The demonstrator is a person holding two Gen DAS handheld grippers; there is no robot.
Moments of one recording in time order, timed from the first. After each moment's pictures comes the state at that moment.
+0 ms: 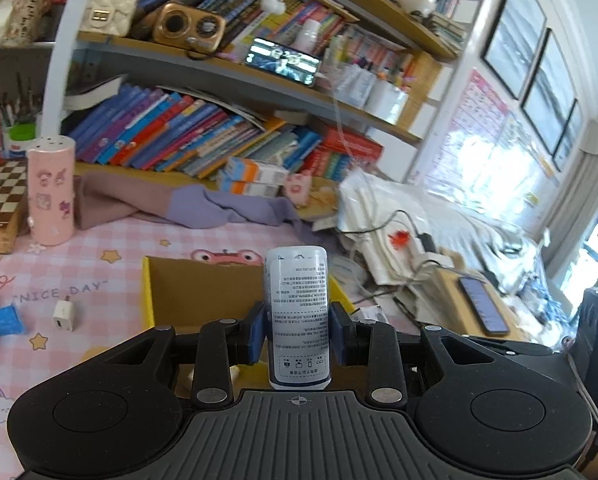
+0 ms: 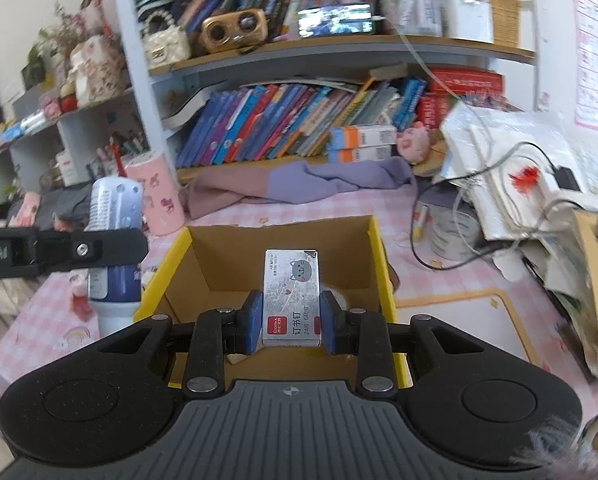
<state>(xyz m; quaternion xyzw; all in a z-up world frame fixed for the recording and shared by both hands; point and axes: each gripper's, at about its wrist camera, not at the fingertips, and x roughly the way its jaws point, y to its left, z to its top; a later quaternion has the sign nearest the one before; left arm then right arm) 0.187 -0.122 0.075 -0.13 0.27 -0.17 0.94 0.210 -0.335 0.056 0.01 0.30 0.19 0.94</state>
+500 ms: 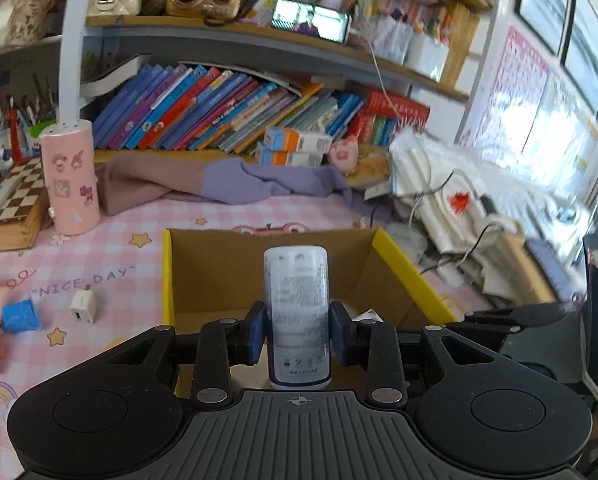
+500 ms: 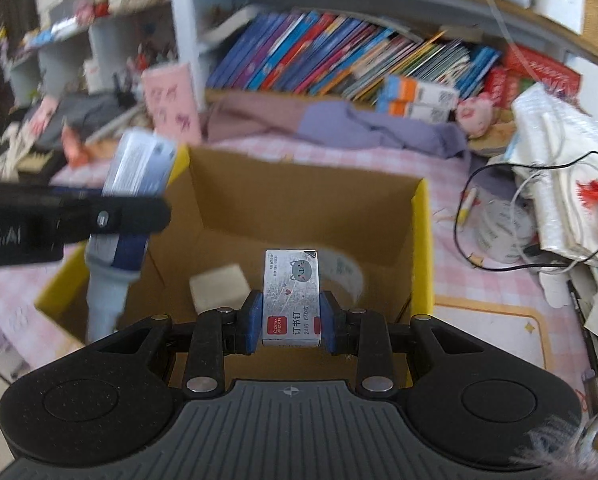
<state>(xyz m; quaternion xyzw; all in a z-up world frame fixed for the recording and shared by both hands) 0.219 -0.150 0.030 -0.06 0.31 -0.11 0.94 0.269 -0.314 -0.001 -0.09 0.37 0.26 0.89</state>
